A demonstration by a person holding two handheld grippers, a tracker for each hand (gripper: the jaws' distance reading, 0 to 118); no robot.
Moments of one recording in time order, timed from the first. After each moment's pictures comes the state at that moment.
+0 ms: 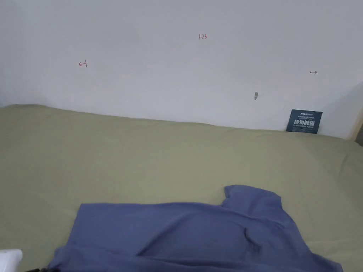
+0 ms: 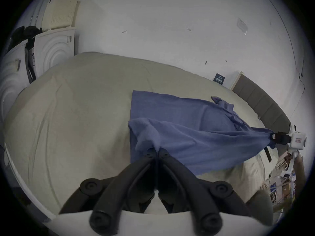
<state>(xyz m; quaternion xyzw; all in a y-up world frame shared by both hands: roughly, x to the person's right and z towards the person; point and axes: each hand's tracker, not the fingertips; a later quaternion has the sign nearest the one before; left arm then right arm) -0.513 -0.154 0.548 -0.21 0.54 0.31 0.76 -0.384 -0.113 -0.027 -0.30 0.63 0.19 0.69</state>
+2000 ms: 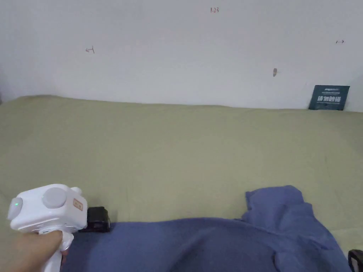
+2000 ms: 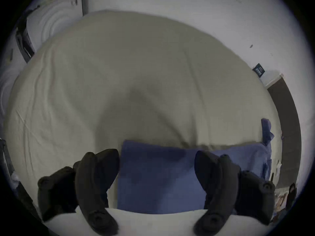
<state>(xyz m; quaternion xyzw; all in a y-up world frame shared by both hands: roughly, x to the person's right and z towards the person) -0.726 -0.198 0.500 -0.34 0.54 0.47 0.61 -0.393 -0.100 0.040 -0.13 0.65 0.18 0.73</state>
